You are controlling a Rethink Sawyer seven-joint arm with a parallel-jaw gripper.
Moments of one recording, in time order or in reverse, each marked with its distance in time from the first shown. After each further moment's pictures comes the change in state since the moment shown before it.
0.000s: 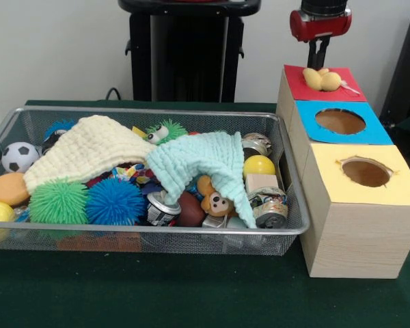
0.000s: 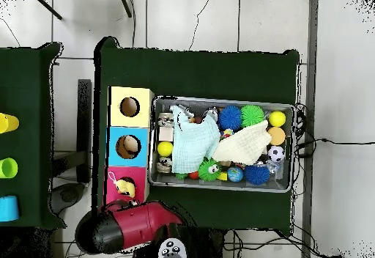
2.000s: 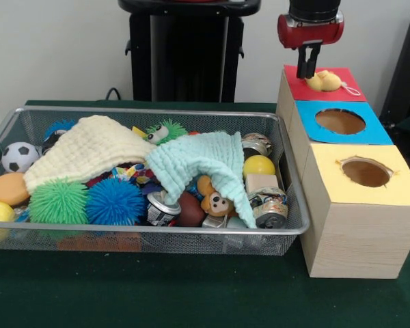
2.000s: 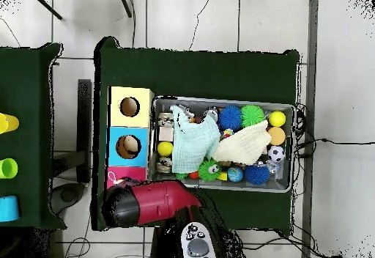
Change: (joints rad) arm -0.093 0.006 0.009 -0.119 -0.001 0.129 0.000
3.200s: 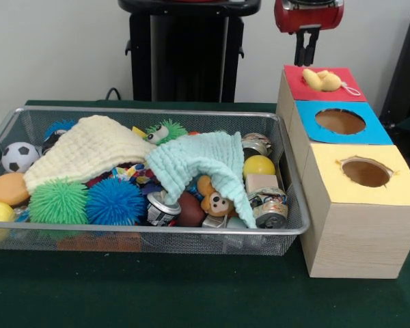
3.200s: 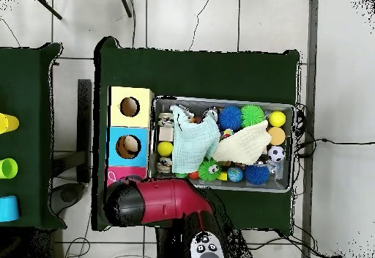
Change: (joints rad) arm -0.034 -0.074 0.000 -0.009 0.040 0.087 0.000
